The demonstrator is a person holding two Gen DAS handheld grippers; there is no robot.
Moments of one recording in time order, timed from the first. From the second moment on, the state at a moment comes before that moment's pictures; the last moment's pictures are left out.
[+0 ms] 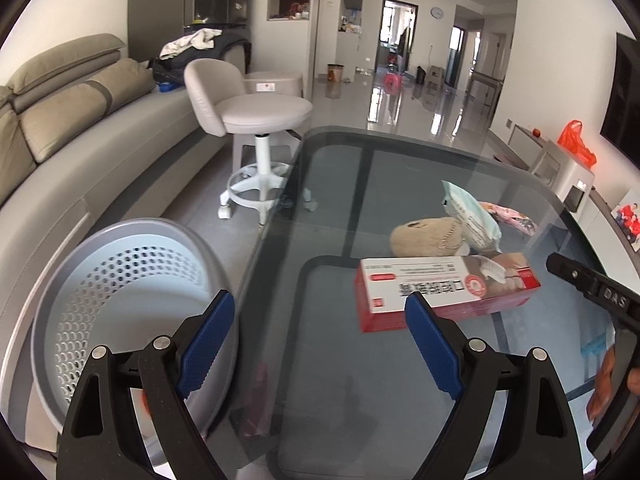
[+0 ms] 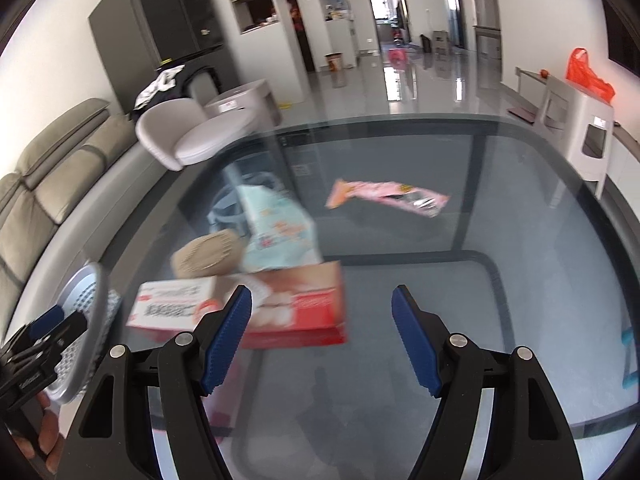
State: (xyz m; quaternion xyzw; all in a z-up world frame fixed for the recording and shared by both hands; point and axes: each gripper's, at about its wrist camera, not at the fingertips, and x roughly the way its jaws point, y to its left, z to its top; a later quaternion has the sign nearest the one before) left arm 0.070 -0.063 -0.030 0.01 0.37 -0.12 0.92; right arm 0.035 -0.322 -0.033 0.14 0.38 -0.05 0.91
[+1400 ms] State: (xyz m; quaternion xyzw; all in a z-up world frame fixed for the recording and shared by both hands) left arm 0.124 -0.128 -0.034 0.03 0.38 -0.14 0.91; right arm 0.180 -0.381 -0.089 0.02 0.44 -0.01 0.90
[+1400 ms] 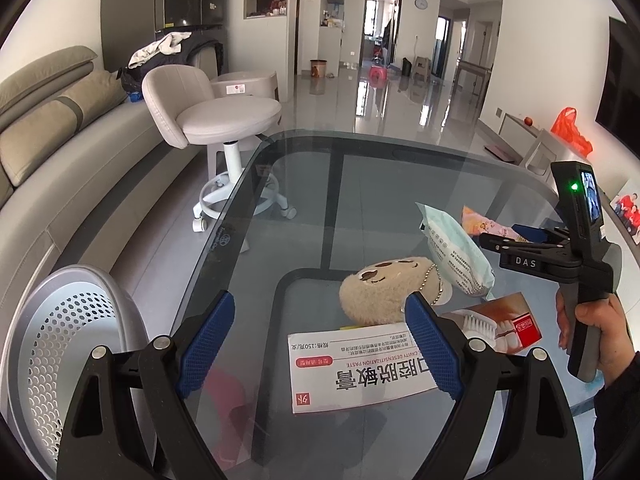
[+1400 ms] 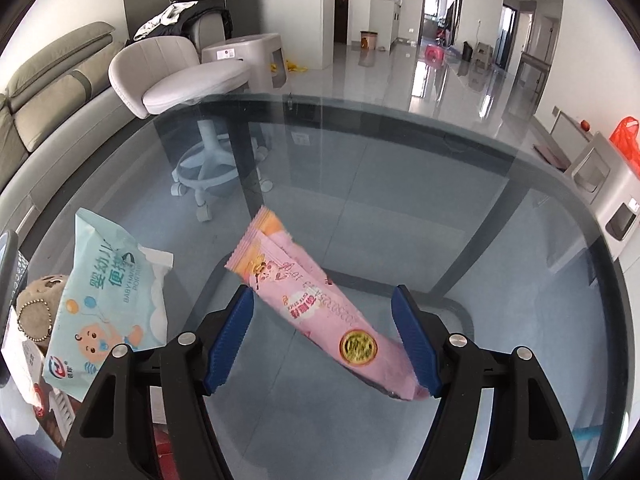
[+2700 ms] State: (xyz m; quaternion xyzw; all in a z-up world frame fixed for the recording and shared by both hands) left arm 0.163 -0.261 -0.055 0.09 0.41 -0.12 0.90; right arm 0.145 -0.442 -0.035 0.16 0.35 0.04 0.92
